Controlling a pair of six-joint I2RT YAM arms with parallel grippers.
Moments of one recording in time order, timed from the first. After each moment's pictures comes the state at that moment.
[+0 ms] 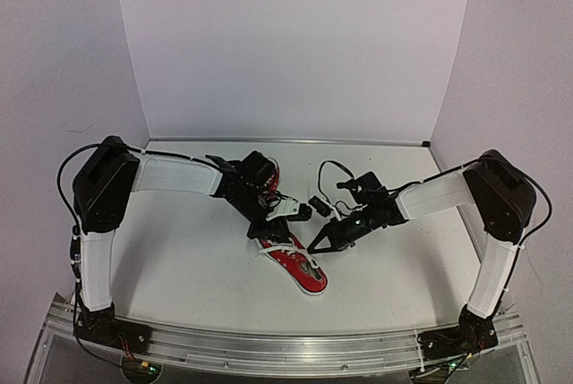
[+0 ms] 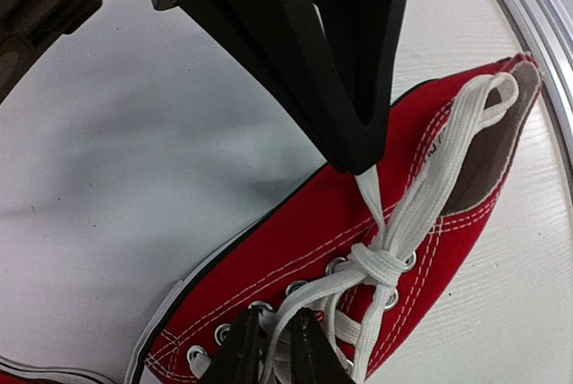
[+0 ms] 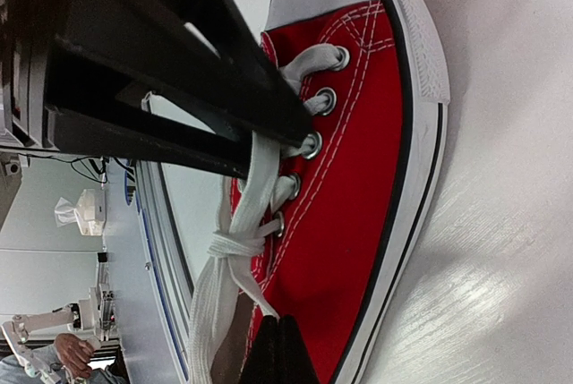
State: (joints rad) left arm -0.83 2.05 1.45 -0.48 0.56 0.81; right arm 0.64 1.88 0.98 -0.06 -0.89 0.28
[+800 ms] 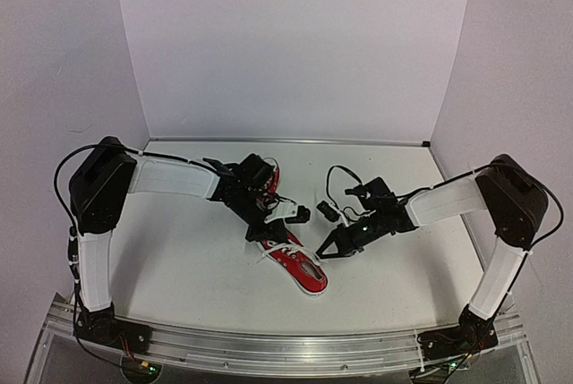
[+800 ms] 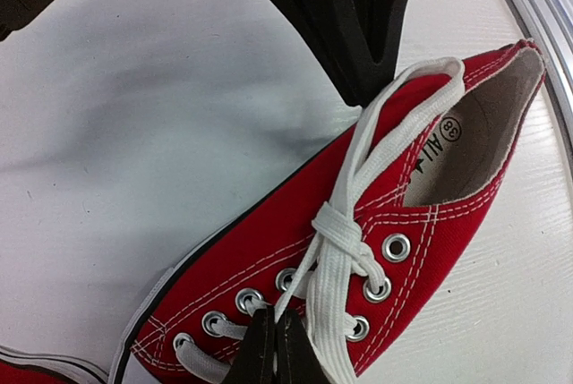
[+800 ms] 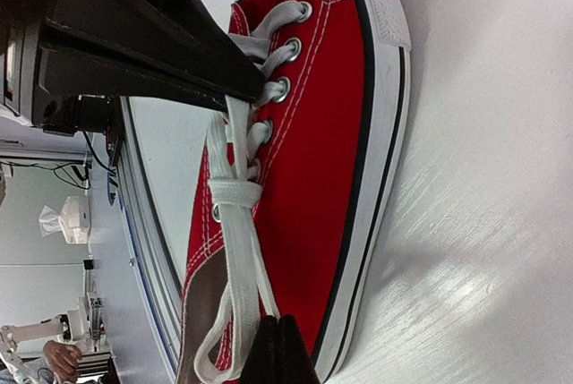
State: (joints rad) left arm -0.83 2.02 1.40 -0.44 0.53 0.78; right arm 0.63 1.80 0.87 -0.04 -0.81 0.31
